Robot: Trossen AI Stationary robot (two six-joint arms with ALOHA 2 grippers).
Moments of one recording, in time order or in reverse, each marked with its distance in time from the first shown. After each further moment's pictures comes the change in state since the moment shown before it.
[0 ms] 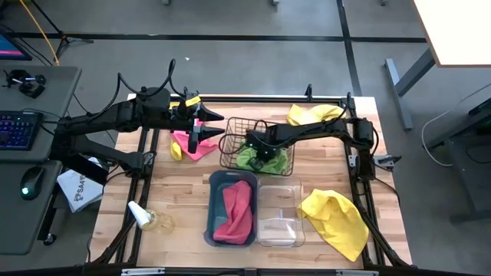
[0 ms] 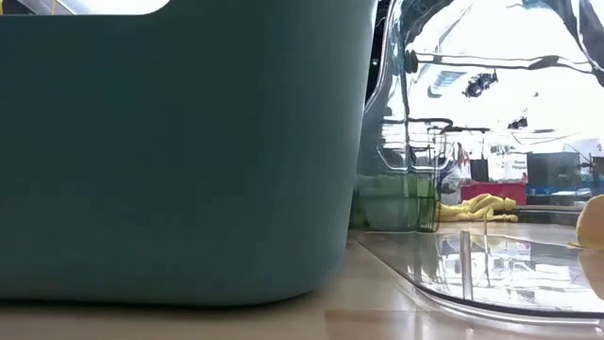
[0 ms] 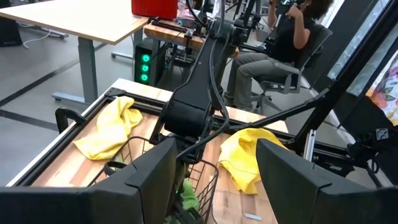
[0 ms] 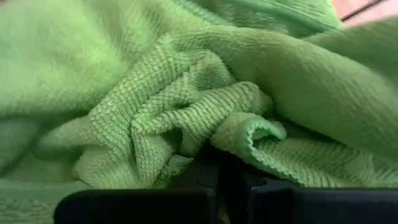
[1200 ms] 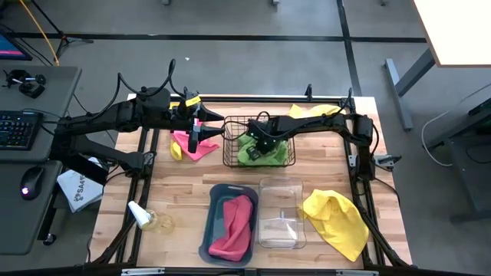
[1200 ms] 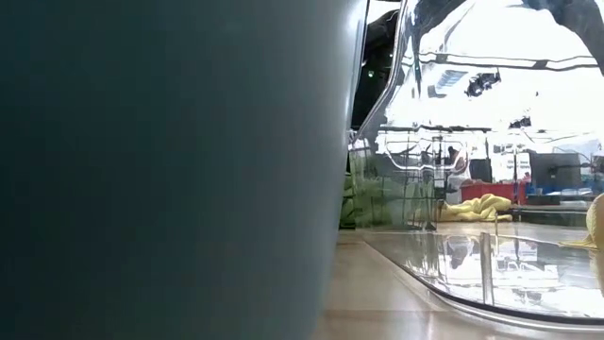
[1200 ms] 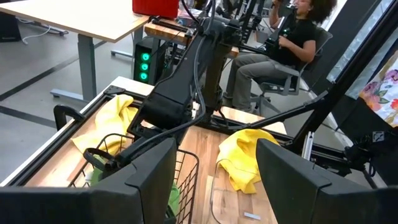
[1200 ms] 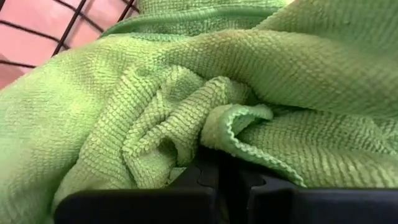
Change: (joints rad) left arm 0.000 0.000 0.000 -0.001 0.000 -0.020; right arm -0.088 0.003 -0.004 0.069 -0.019 0.101
